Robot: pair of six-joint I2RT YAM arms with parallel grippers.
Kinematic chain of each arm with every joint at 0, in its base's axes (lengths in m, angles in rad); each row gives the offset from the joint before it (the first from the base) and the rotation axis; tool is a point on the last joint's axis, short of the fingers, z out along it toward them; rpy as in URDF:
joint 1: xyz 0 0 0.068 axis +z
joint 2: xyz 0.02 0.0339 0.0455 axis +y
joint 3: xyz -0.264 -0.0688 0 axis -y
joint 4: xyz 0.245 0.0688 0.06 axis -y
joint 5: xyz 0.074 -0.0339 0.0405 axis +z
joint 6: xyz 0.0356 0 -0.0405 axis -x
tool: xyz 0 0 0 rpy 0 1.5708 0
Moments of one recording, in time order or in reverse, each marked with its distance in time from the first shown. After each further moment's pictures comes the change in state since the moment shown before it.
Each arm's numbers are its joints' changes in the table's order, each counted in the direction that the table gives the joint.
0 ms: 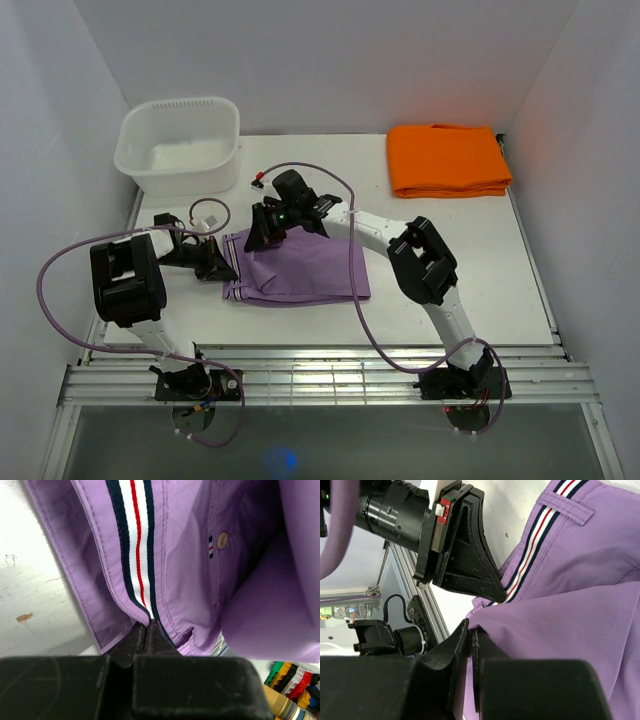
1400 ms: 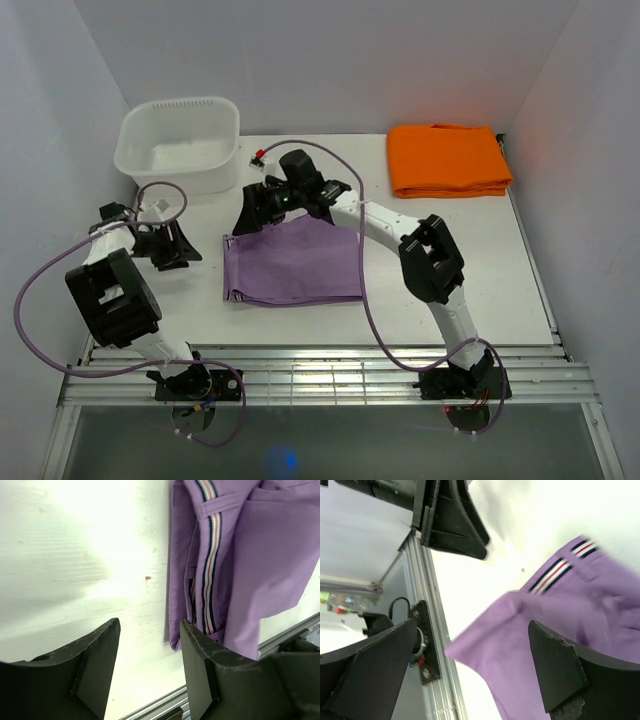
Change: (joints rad) left arm 0.228 -0.086 0.137 -0.123 0.141 -0.062; right arm -0.016 0.006 0.061 0.077 0.064 0.058
